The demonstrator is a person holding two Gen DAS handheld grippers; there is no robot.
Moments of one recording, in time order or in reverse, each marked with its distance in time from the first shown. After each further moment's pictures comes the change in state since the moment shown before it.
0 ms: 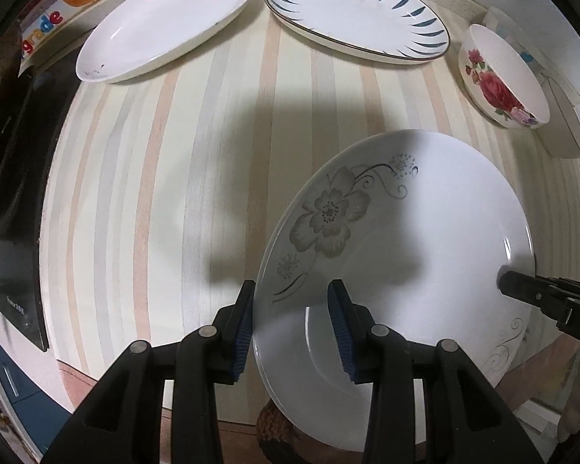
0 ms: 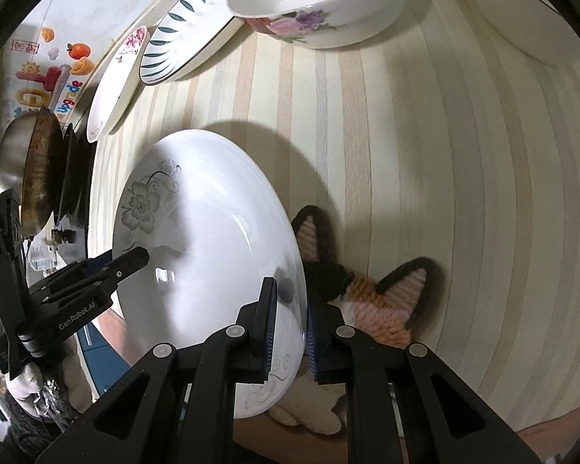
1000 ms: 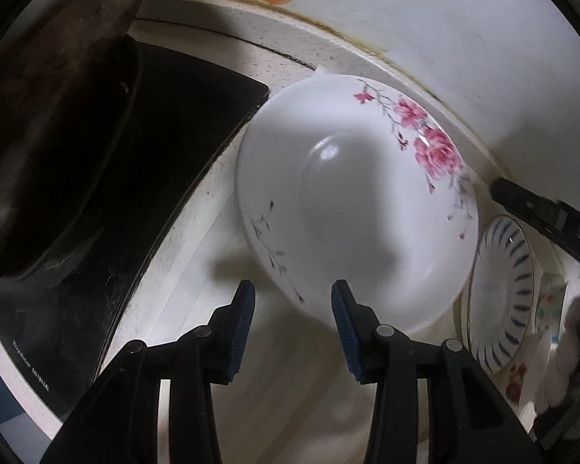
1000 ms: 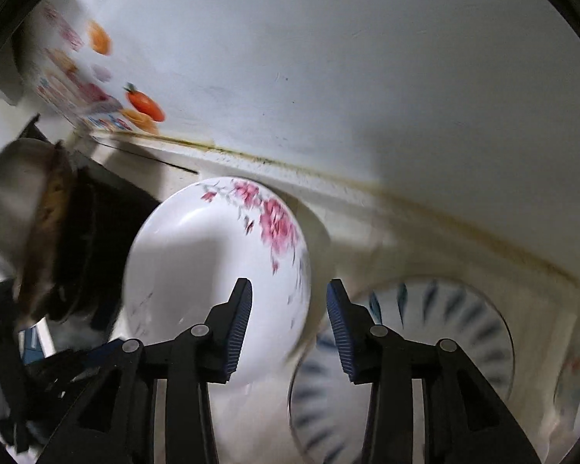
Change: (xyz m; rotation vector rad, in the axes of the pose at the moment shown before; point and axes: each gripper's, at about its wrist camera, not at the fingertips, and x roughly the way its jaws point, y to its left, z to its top) left arm -0.014 0.178 0.130 -0.504 -0.144 -0.092; right arm 0.048 0.261 0.269 -0.455 -0.194 -0.130
